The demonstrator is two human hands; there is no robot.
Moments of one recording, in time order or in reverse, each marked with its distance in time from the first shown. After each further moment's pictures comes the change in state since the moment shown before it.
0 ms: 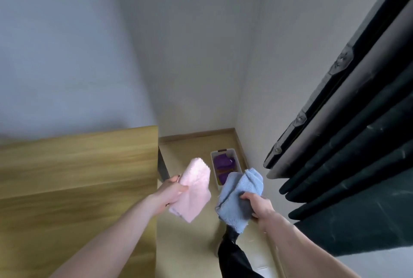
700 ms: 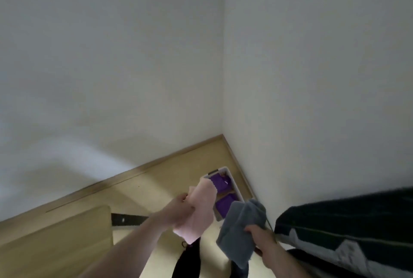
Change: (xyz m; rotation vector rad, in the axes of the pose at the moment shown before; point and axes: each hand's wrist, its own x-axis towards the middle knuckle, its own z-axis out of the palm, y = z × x) left_hand 0.305 0.203 0.052 0.581 -0.132 -0.120; right_hand 0.256 -0.149 0.014 0.091 0.060 0.364
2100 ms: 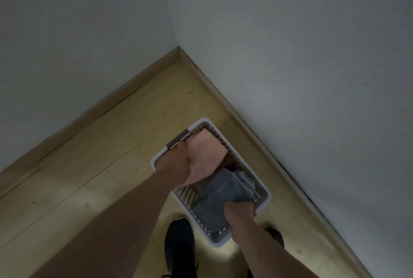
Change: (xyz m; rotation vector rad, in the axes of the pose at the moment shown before) left_hand 0.662 -0.137 0.148 0.892 0.015 0.241; right_hand 0.569 0.036 0.183 -0.330 0.230 0.207
